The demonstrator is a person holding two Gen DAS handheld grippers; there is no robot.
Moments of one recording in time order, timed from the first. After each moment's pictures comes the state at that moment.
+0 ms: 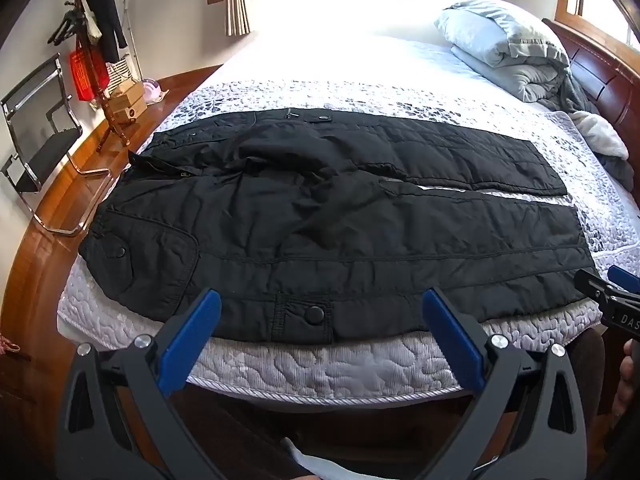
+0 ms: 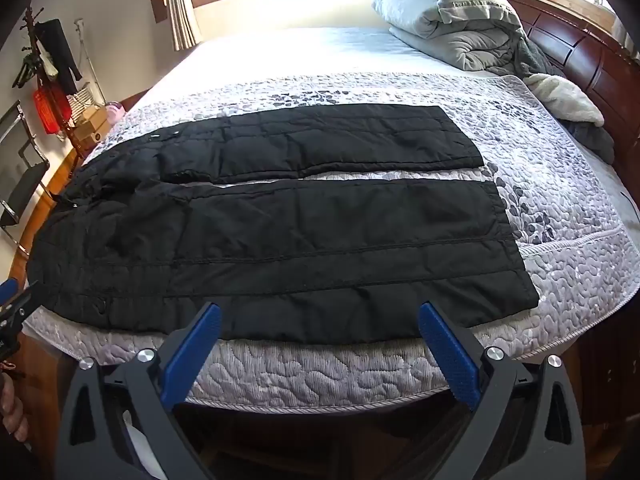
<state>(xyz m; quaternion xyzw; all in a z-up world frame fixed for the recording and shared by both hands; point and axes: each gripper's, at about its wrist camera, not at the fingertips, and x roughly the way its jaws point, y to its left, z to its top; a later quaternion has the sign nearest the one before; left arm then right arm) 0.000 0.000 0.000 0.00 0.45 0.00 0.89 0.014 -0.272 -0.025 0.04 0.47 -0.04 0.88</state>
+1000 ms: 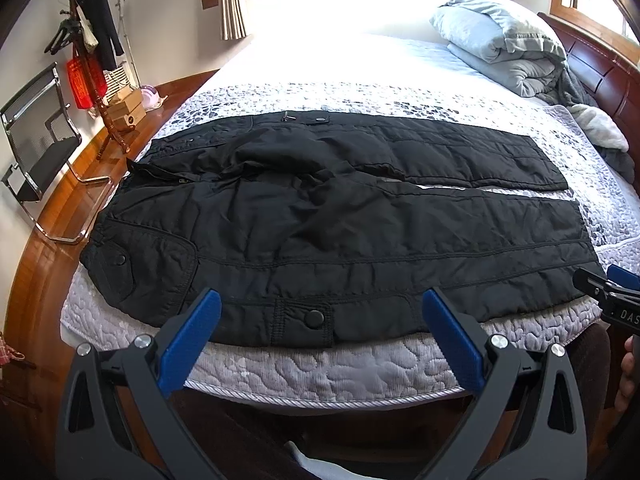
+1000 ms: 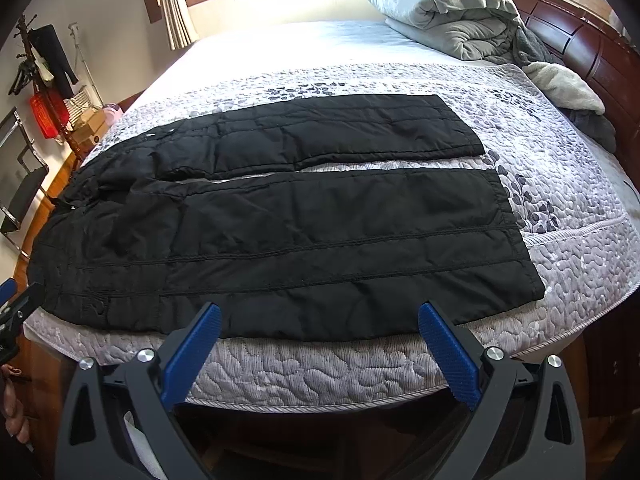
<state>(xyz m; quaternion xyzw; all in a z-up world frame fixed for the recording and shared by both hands) 0.002 -0.006 -0.001 0.02 0.45 0.00 0.89 0.015 -0.279 -0.035 0.06 0.48 -0.04 0.87</state>
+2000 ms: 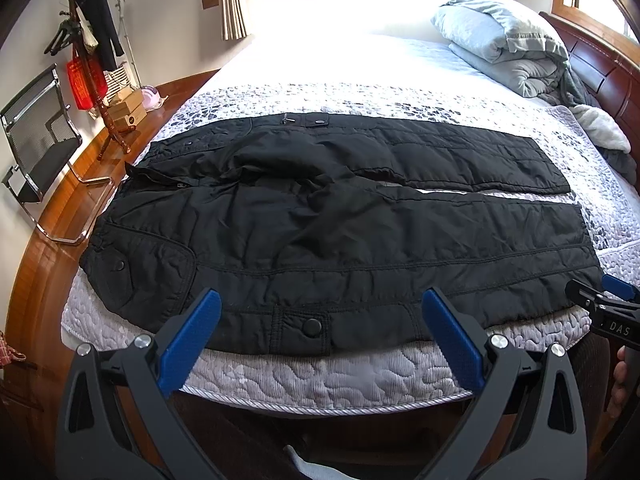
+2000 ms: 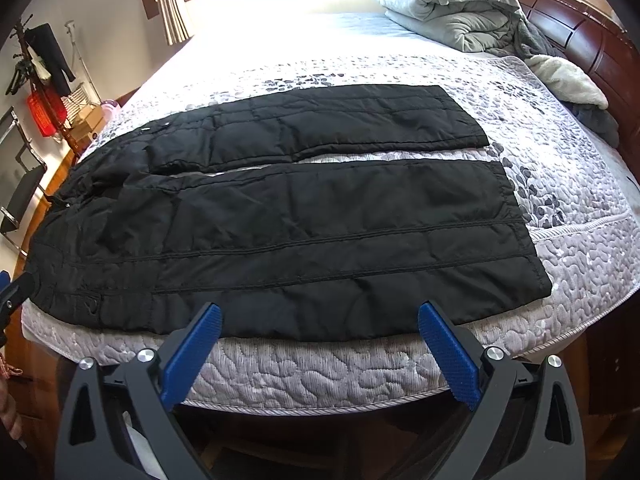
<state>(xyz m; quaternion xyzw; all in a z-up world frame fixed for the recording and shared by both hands) 0.010 -0.010 0.002 0.02 0.45 0.00 0.89 0.022 -0.281 -0.047 0.06 0.49 -0.04 0.87</state>
